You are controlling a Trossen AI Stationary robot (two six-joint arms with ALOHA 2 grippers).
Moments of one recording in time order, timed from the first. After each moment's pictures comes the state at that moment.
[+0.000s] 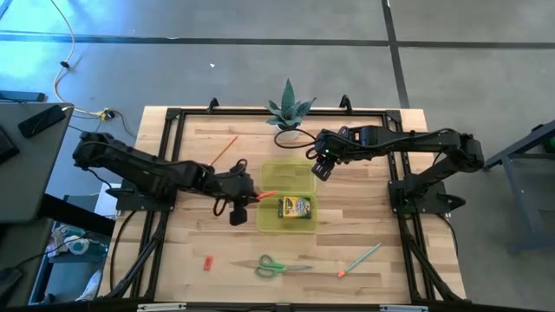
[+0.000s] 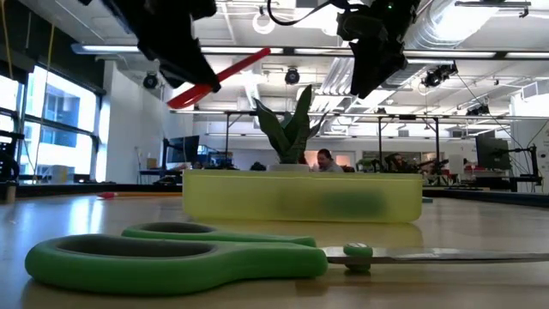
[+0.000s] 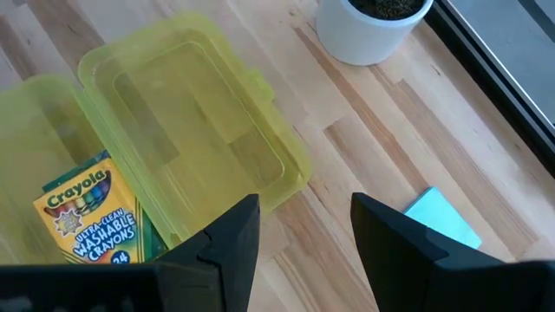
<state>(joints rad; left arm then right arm) -0.07 1.33 0.84 -0.27 -0.16 -0.23 -0.12 1.44 1.28 -0.94 0.28 0.41</state>
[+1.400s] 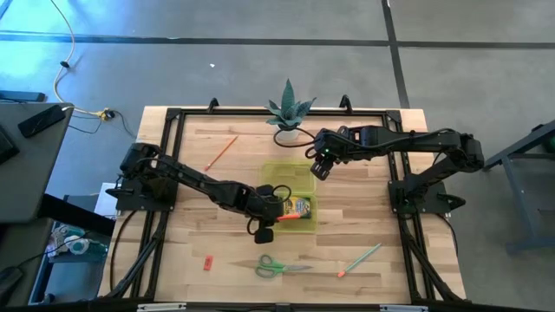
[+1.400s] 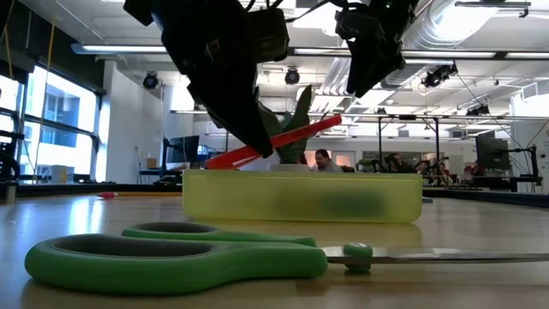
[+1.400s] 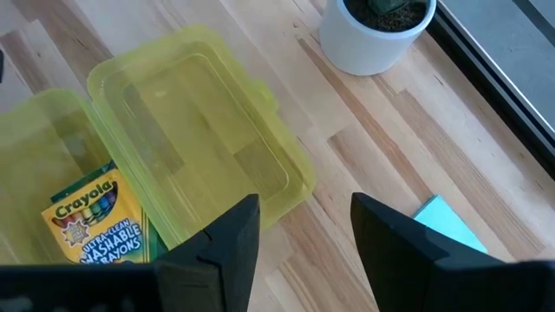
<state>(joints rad) -0.13 1.81 1.14 -0.30 -0.09 -0.26 -0.12 1.44 1.28 -0.91 0.29 0.41</state>
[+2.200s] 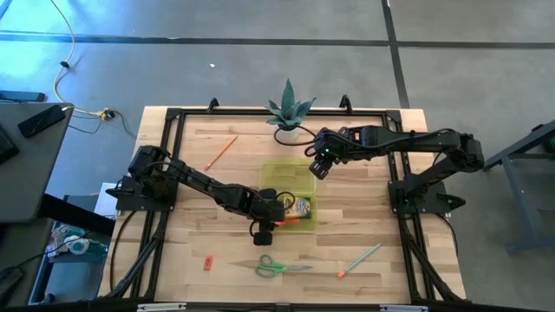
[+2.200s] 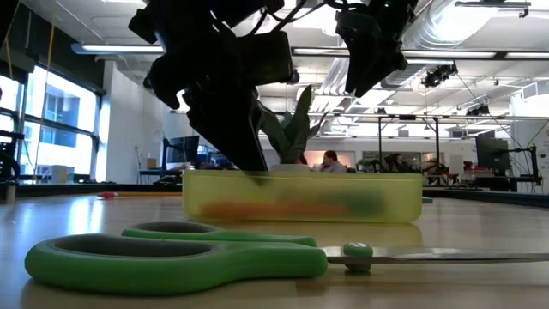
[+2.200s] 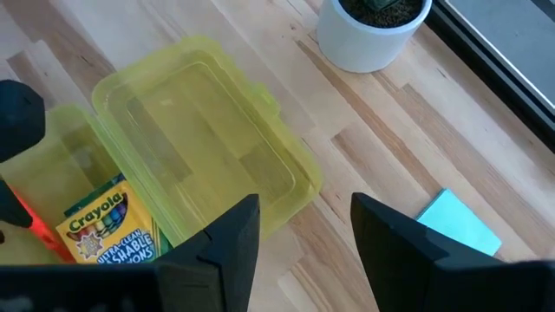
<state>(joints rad) -0.12 1.88 1.14 -0.27 -0.05 -0.16 -0.12 1.44 1.28 -0.91 0.28 0.48</state>
